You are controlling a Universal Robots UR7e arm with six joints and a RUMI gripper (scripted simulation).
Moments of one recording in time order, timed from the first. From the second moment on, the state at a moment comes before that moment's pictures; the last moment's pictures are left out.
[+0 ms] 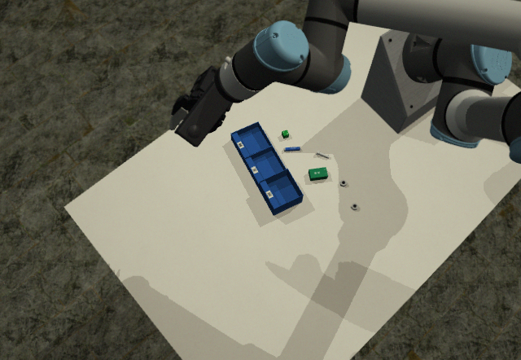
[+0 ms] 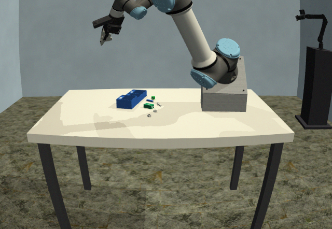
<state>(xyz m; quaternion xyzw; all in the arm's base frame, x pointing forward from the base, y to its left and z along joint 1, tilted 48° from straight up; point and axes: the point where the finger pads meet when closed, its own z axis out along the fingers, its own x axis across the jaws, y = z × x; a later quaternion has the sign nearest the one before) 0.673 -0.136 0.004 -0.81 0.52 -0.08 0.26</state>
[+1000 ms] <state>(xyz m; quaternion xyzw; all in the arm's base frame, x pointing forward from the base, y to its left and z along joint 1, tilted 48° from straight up) 0.540 -0.092 0.002 -0.78 0.57 0.07 0.26</state>
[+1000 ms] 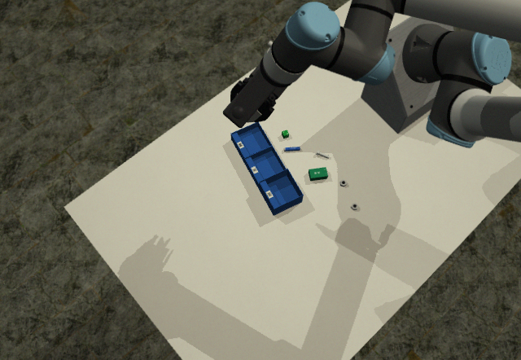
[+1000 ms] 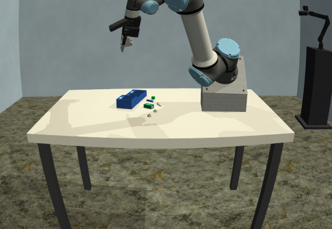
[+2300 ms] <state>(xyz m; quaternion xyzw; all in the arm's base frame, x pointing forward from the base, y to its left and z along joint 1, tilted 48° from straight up) 0.386 -0.001 0.032 -0.70 0.60 0.26 0.29</state>
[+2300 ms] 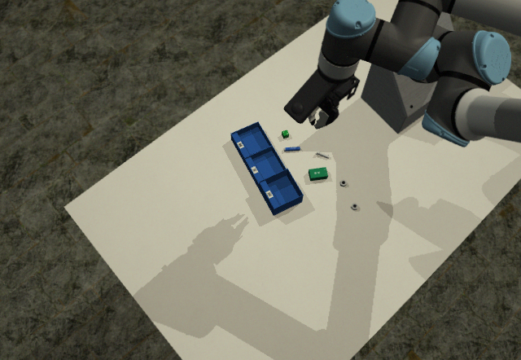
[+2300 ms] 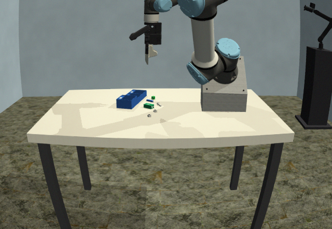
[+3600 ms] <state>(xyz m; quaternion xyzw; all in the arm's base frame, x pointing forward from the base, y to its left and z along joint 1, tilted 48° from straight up) 0.405 0.016 -0.061 -0.61 0.68 0.32 0.25</state>
